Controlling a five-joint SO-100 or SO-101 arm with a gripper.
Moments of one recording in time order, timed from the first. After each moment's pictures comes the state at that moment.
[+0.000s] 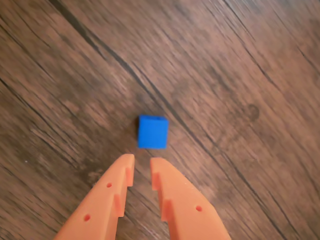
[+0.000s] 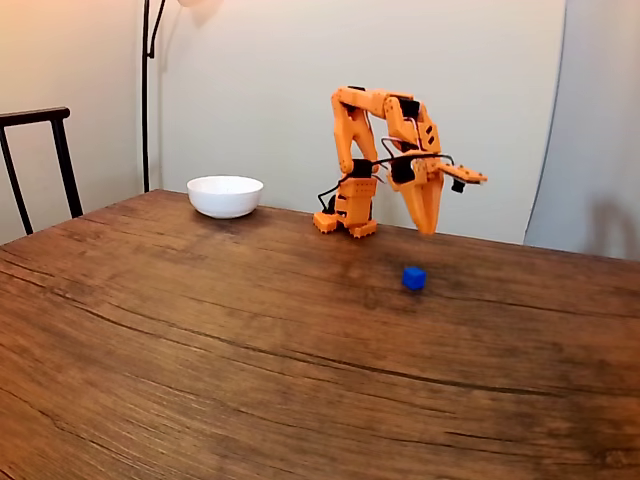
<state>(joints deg) -35.6 124.2 132.4 51.0 103.5</state>
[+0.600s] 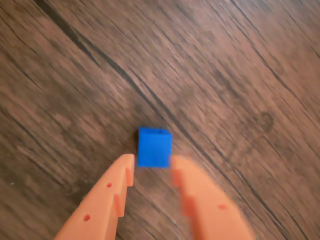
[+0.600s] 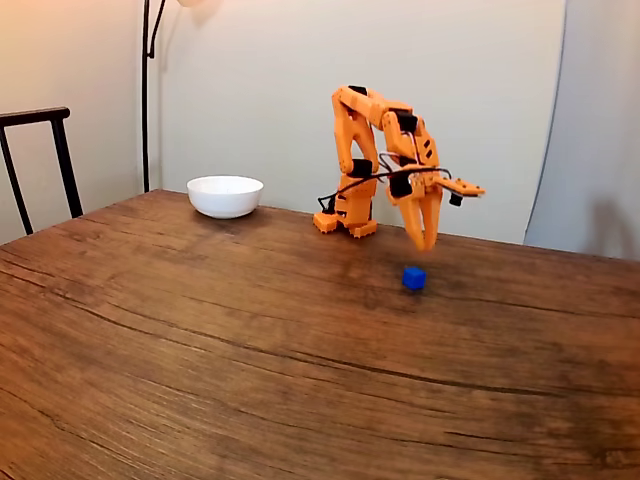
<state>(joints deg) -35.5 123.8 140.7 38.9 102.1</state>
